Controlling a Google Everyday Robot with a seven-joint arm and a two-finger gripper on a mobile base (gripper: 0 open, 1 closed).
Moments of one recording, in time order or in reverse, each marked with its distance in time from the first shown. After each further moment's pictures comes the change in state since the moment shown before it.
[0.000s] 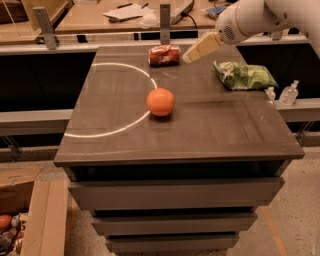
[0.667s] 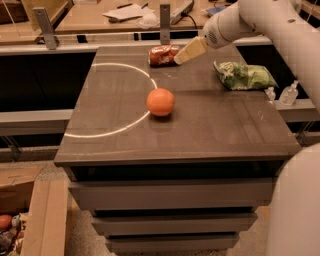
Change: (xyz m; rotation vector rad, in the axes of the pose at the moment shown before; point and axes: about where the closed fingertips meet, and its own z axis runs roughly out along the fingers) arm 0.010 -0.019 0.058 0.037 0.043 0.074
